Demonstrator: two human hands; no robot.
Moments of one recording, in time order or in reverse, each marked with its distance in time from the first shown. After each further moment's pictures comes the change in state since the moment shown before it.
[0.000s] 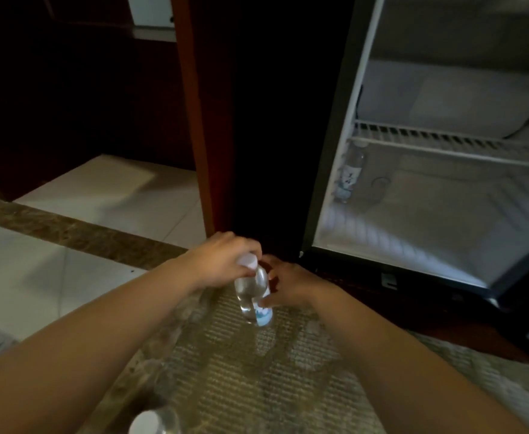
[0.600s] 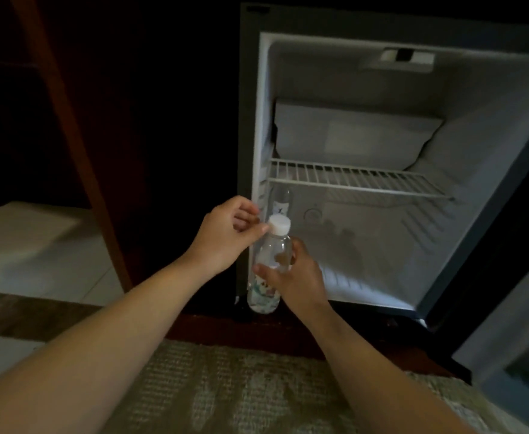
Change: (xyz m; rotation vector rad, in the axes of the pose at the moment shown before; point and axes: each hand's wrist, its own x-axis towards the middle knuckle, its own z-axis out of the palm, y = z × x) left_hand 0.107 0.105 -0.044 -0.730 0.501 -0.015; right_hand -0.034 0.060 -0.087 0.398 0.826 0.124
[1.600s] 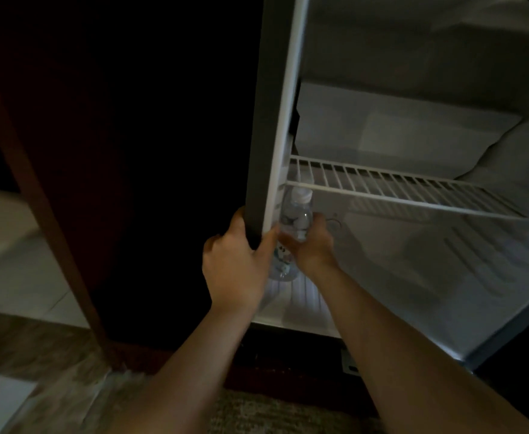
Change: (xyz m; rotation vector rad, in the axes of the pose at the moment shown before) left_hand 0.043 -0.058 0.059 0.391 0.534 -0.059; right_hand 0.139 0.021 0.024 0.118 0.088 0.115
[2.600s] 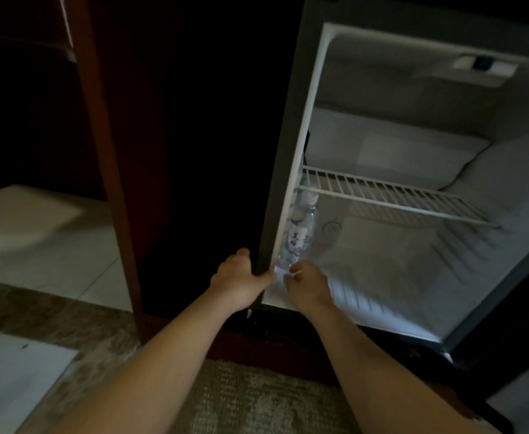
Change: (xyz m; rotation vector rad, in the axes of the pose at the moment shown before) left_hand -0.019 -0.026 -0.046 -0.016 -0.712 -0.213; right_hand -0.093 0.008 0.004 -0.328 -0.145 0.057
